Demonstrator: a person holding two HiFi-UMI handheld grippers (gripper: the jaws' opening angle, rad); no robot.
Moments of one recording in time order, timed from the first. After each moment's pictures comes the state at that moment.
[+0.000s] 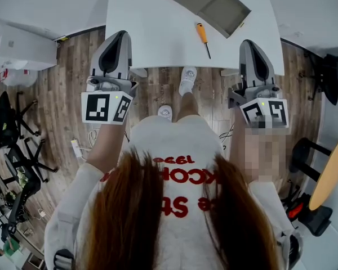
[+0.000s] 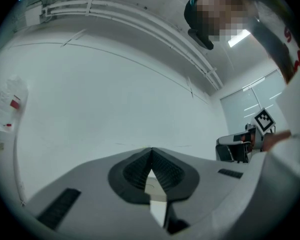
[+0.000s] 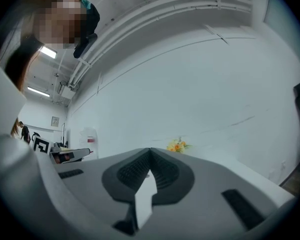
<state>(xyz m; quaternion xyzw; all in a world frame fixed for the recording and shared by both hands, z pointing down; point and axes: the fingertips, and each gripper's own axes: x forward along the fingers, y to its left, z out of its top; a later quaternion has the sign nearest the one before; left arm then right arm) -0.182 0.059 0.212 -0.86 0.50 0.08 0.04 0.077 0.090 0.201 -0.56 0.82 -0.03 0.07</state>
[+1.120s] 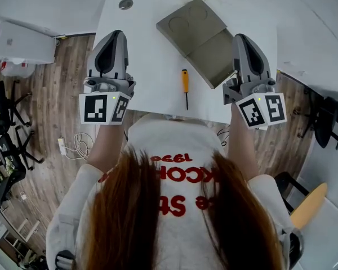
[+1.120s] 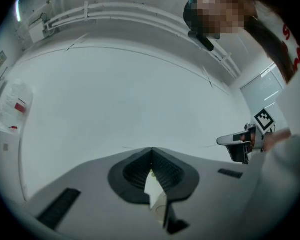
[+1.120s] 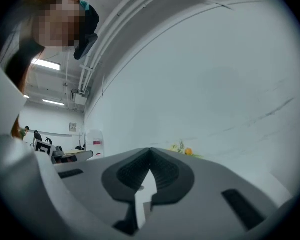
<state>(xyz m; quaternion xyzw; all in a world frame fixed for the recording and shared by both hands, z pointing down) -0.125 -0.102 0.210 -0.80 0.59 0.08 0.05 0.123 -0.127 0.198 -0.45 0.89 -0.05 0.08</state>
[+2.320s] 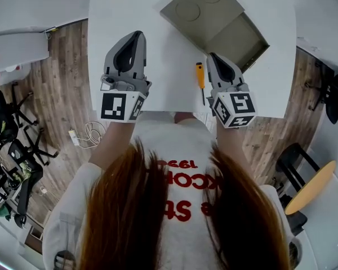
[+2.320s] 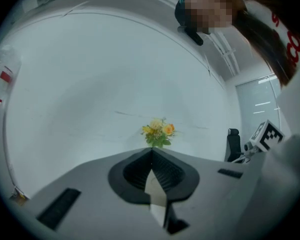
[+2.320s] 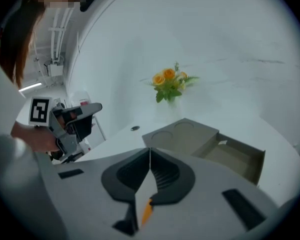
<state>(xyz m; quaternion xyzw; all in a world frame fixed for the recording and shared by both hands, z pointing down) -0.107 -0.141 0.303 -0.85 0.53 0.01 -0.04 0.068 -0.101 0.395 -0.49 0.83 -0.22 -0.15</state>
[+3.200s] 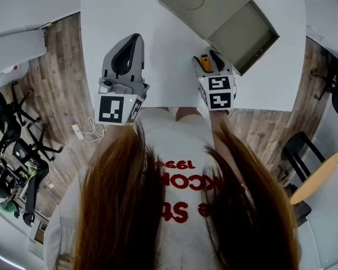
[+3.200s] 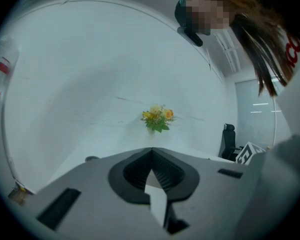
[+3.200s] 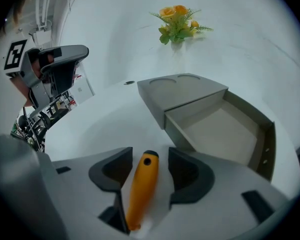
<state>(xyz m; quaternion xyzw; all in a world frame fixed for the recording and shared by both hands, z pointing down) -0.107 -0.128 0.342 -0.86 0.51 -0.02 -0.08 0.059 -0.074 0.519 -0.47 0.77 -0.26 -0.34</state>
